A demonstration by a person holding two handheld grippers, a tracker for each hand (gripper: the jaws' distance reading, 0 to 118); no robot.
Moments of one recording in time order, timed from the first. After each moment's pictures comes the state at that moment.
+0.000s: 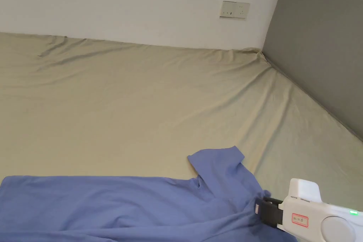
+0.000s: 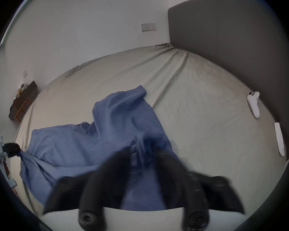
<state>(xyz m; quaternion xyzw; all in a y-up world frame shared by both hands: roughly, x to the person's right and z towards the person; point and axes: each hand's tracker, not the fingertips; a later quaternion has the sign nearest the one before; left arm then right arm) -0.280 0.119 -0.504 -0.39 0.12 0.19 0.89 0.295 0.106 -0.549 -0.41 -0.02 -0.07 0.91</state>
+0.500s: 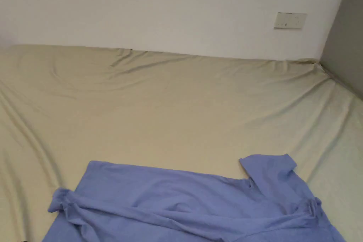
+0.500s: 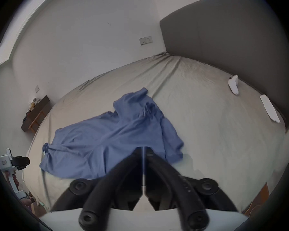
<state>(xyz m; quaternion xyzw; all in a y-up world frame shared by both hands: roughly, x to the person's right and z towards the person) -0.293 0.163 -0.330 -0.35 0.05 0.20 0.91 0.297 0.143 -0.359 -0.35 -0.01 -0.14 0.93</state>
